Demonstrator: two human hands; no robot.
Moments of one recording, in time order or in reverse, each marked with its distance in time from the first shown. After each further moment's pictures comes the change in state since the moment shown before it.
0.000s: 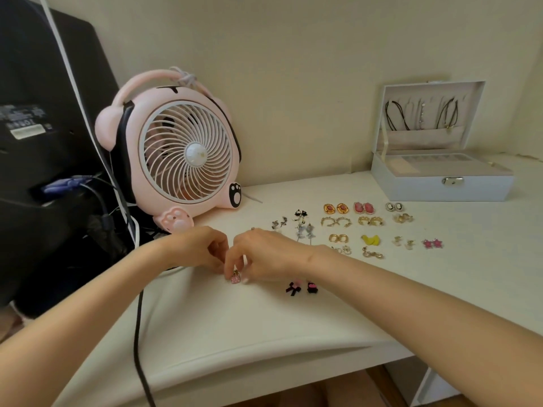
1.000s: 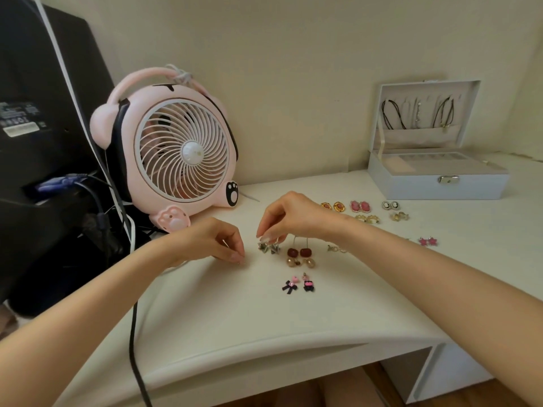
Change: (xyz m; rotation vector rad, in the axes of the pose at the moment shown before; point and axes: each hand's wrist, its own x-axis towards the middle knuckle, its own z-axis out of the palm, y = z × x) left_hand 0.001 0.014 0.003 -0.503 -0.030 0.118; right_hand -0.020 0.038 -0.041 0.523 0.172 0.277
